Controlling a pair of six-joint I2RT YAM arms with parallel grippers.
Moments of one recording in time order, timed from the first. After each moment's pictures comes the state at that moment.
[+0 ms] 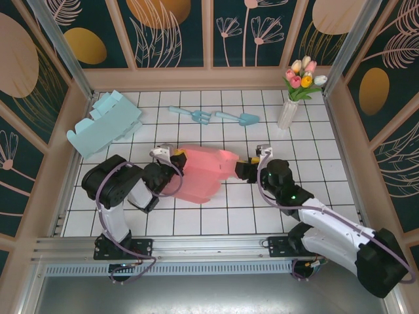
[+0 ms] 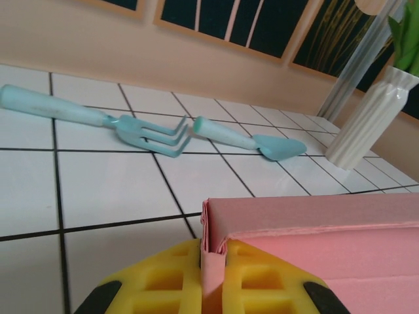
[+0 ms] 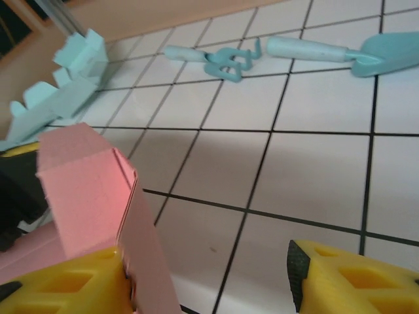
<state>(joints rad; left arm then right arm) -0.52 1.86 0.29 1.50 0.02 -0.39 0.64 0.85 0.33 0.20 0.00 0.43</state>
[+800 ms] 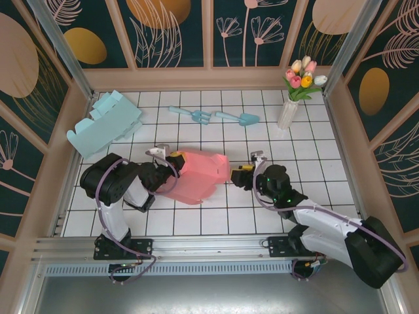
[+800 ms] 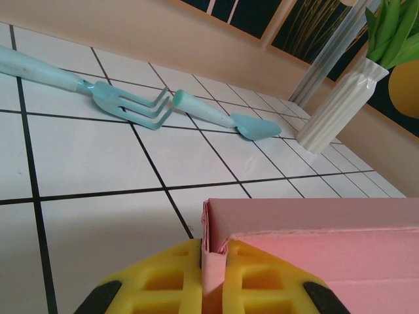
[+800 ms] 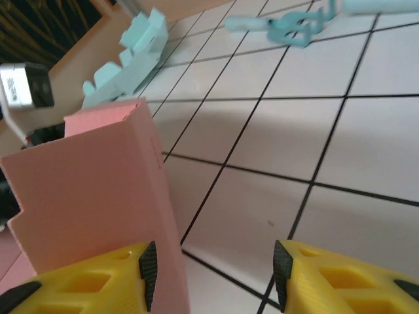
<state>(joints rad) -0.46 1.88 0.28 1.50 0.21 -0.48 0.66 1.01 0.24 0.44 -0.19 0.48</state>
